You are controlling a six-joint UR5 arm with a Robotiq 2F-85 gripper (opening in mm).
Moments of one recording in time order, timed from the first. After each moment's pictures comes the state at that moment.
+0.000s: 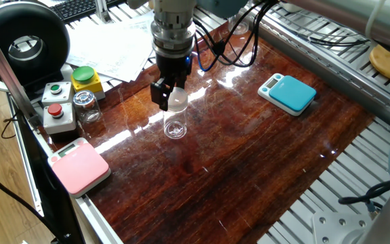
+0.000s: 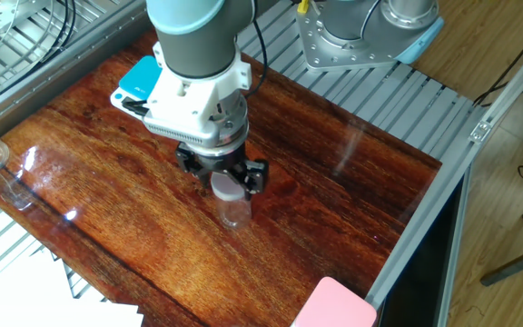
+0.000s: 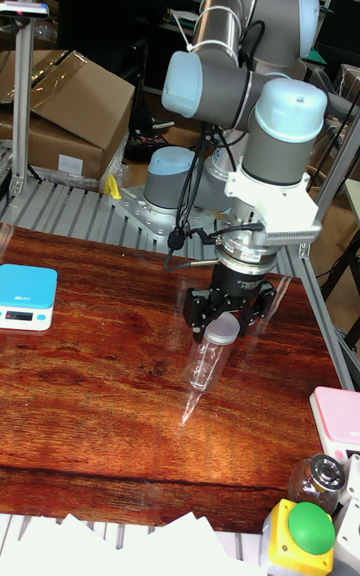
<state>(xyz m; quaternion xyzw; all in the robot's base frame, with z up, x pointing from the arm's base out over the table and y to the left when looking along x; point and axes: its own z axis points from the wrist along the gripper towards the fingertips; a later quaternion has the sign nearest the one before) 0.557 0.101 0.107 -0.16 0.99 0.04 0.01</state>
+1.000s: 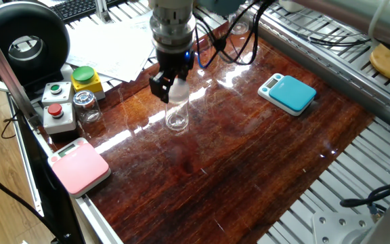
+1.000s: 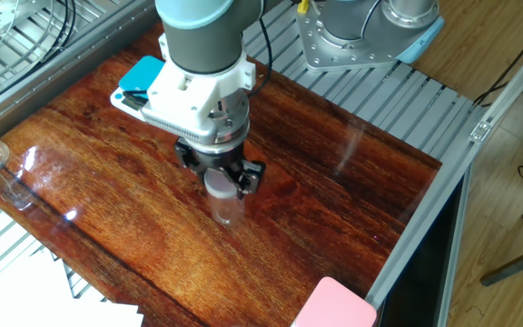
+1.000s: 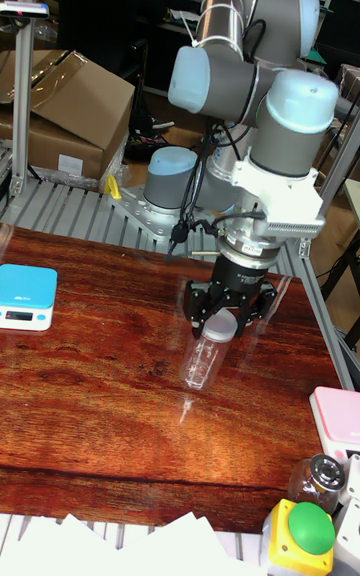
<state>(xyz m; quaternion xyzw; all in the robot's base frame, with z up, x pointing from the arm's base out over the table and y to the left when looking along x) 0.564 0.084 0.127 -0.12 0.99 0.00 0.02</state>
